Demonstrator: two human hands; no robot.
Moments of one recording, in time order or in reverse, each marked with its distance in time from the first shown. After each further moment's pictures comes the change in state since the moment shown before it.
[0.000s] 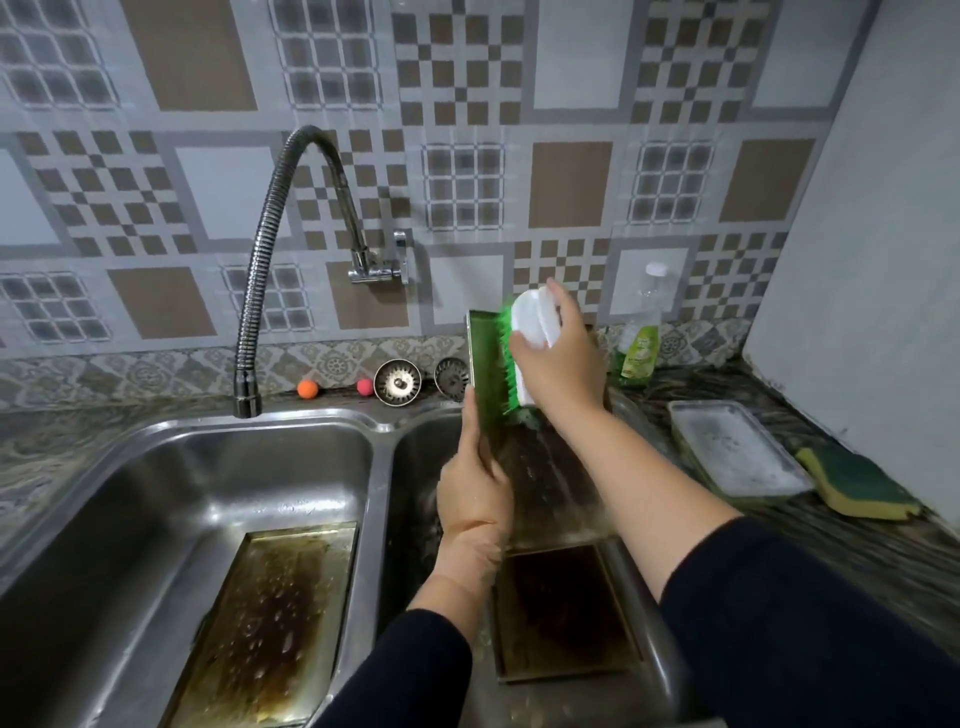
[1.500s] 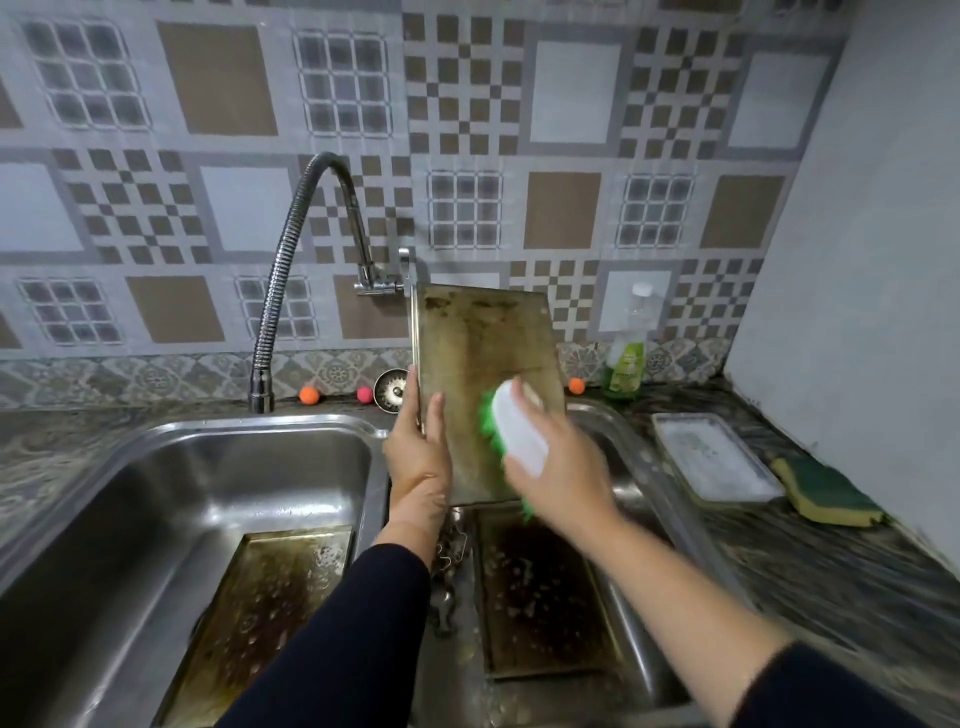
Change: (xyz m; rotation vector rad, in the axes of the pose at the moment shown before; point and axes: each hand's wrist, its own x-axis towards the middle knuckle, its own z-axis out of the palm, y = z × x) left_hand 0.037 -0.002 -0.032 -0.336 0.200 -0.027; right_hand -0.084 0.037 -0.026 -0.296 -0.222 -0.288
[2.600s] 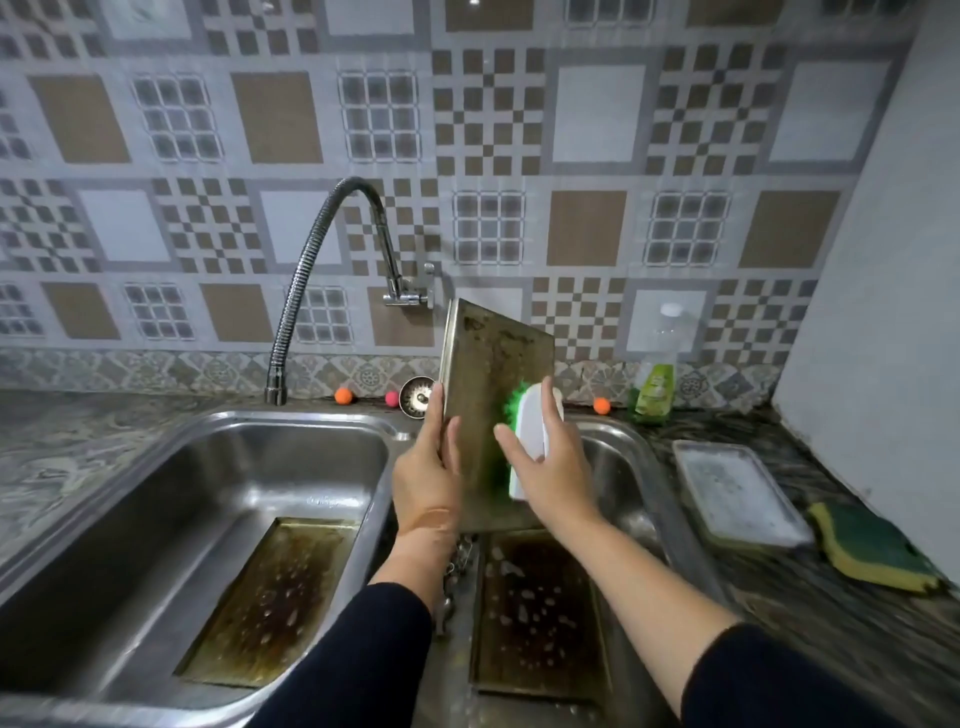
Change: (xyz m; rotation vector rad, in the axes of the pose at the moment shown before) left_hand -0.046 0.019 0.017 0.361 0.170 0.178; right_hand 0.013 0.019 -0.005 0.377 -0.068 0.151
